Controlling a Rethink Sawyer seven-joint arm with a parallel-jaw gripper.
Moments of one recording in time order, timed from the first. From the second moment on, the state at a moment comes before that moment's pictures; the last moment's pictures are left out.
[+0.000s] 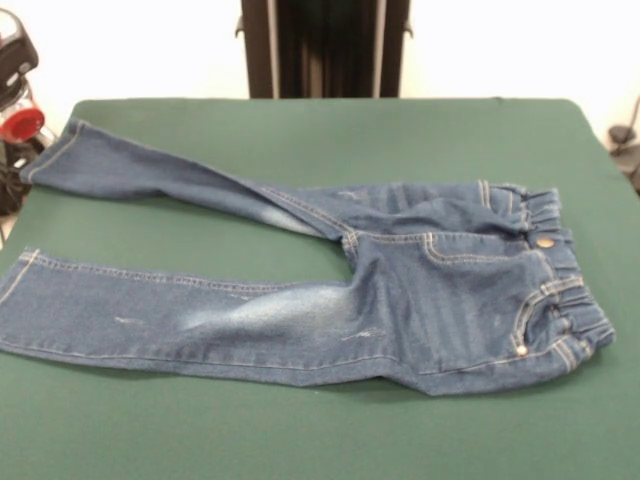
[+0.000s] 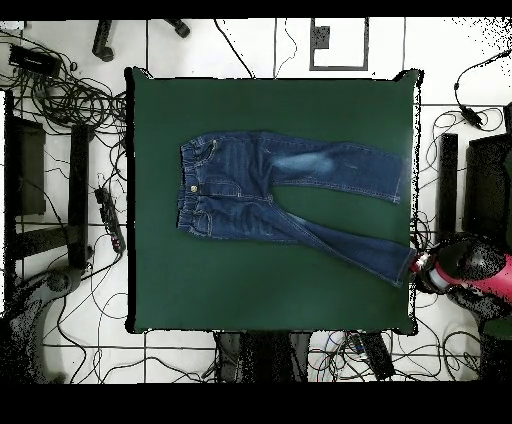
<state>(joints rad) -0.89 -0.34 0.06 1.31 -0.46 0.94 2.09</state>
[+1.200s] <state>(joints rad) -0.88 -0.36 0.06 1.35 -0.45 0.90 2.09</state>
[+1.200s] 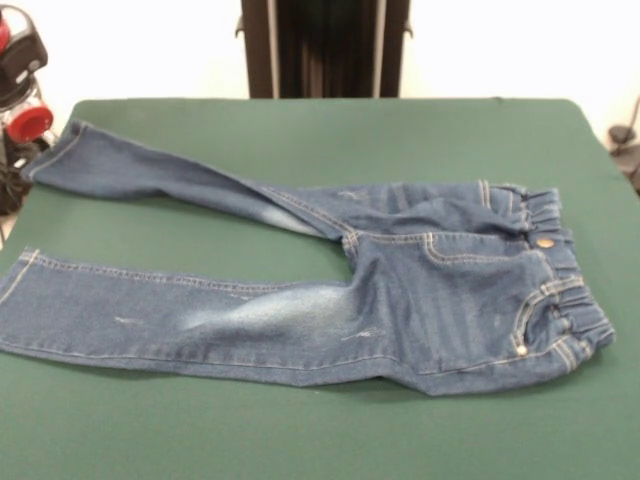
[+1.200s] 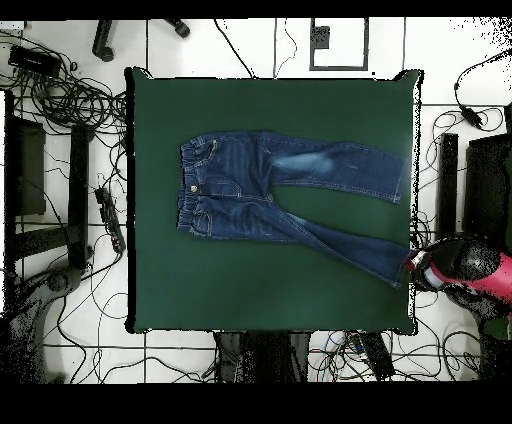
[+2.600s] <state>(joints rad) -0.83 -0.44 -0.02 1.50 -0.44 0.72 2.09</state>
